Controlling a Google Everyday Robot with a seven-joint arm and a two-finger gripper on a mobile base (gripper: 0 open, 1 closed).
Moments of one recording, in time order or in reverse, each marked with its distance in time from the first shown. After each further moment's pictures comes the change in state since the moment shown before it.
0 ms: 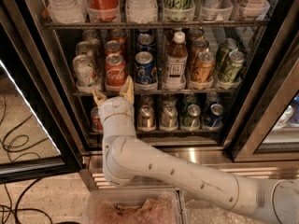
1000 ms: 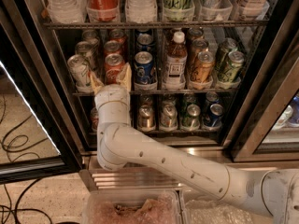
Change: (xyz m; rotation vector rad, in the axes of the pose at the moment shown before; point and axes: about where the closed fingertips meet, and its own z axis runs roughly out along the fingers) arm -0.027 -0.004 0.031 0.051 -0.062 -0.024
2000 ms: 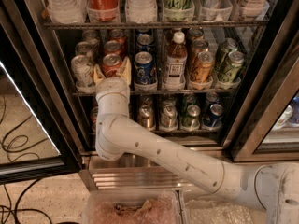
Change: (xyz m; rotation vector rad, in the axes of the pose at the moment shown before) arm -0.003 -0.007 0.025 0.041 -0.003 -0.025
